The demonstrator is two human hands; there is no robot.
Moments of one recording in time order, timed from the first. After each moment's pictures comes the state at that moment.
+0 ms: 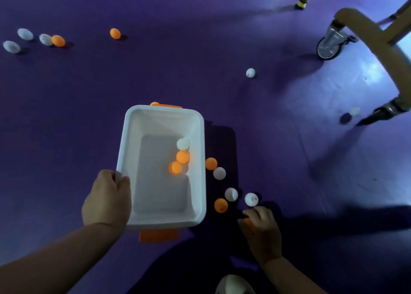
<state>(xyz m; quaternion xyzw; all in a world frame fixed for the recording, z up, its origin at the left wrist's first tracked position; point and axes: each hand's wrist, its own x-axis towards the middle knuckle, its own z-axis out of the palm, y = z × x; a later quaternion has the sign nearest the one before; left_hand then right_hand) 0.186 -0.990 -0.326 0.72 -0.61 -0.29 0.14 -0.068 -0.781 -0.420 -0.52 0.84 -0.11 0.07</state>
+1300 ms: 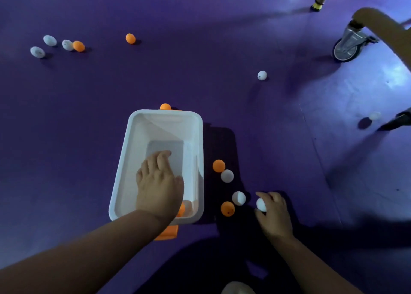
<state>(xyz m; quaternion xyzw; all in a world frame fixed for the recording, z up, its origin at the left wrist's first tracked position) 0.123 -0.972 -0.324 0.57 -0.79 -0.18 0.13 -0.105 -0.817 -0.419 -0.42 0.88 -0.12 0.18</state>
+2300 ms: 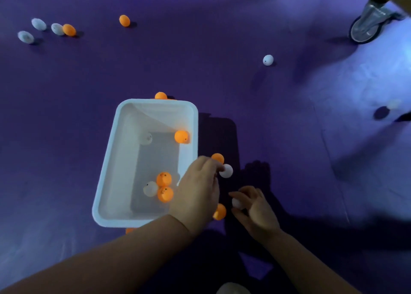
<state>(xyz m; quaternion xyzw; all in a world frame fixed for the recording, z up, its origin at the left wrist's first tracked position) 0.061 -0.946 -0.335 0.40 -0.83 -0.32 0.23 -0.096 -0.838 -0.424 -0.58 0.76 -0.10 0.27</state>
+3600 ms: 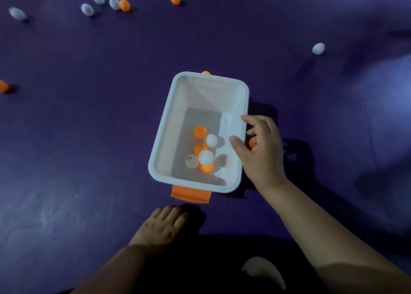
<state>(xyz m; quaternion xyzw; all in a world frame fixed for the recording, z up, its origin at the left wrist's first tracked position) 0.264 -0.873 -0.463 0.31 -0.95 -0.06 0.01 -0.006 -0.933 -0.346 -0.57 0.71 -0.39 0.13</state>
